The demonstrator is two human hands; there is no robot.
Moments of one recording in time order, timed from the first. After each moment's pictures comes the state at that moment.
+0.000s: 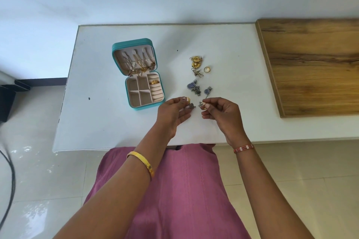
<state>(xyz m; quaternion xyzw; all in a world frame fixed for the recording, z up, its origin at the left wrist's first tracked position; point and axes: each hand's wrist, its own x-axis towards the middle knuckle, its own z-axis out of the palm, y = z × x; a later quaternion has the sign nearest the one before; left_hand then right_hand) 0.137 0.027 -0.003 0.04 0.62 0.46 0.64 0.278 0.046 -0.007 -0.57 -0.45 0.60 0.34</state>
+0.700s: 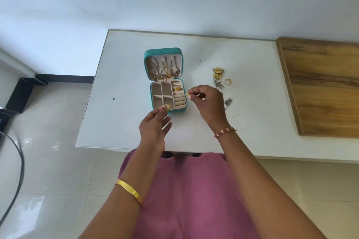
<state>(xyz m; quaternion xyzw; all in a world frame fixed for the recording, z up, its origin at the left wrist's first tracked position) 0.075 -0.019 0.007 -0.07 0.61 0.60 0.52 0.184 0.071 0.005 -0.54 -0.69 0.38 0.29</state>
